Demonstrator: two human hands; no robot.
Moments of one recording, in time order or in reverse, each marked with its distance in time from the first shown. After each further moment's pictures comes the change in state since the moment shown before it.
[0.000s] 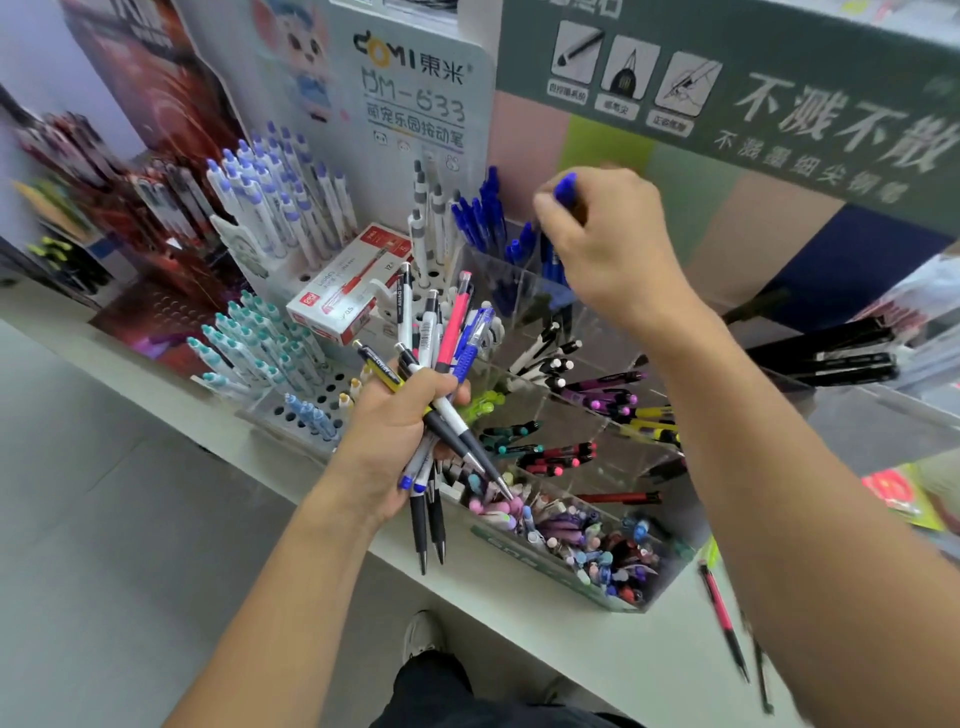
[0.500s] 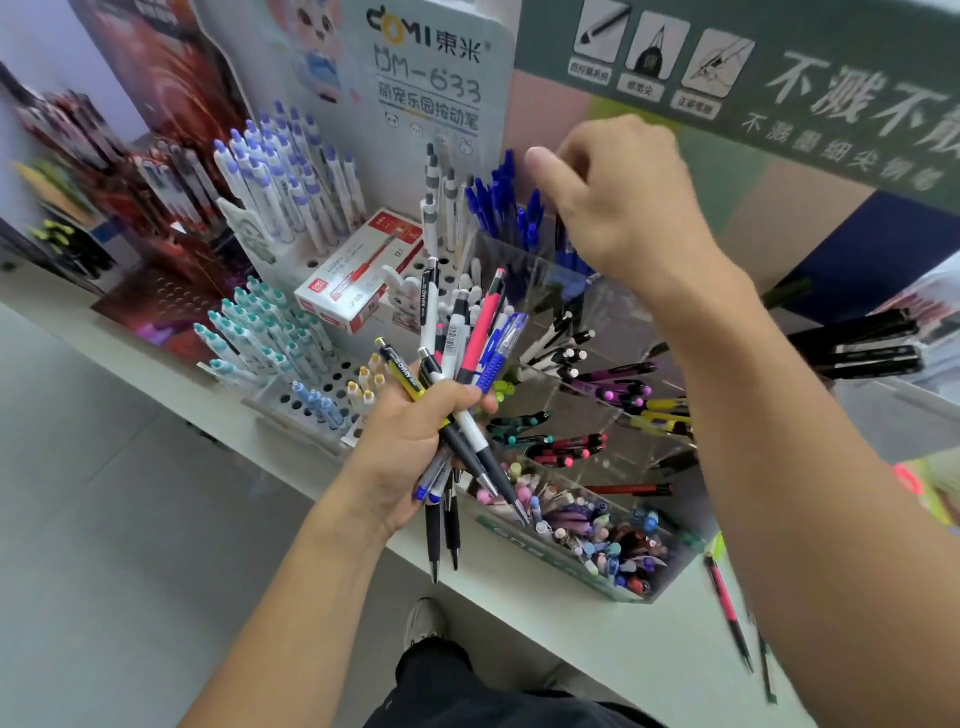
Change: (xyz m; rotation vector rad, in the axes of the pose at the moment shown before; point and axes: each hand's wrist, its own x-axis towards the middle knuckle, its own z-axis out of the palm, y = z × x) left_hand -0.012 -0.003 -0.001 -0.020 -0.051 -0.044; right_hand 0.011 -0.024 -0.011 -0.237 -0.123 0.049
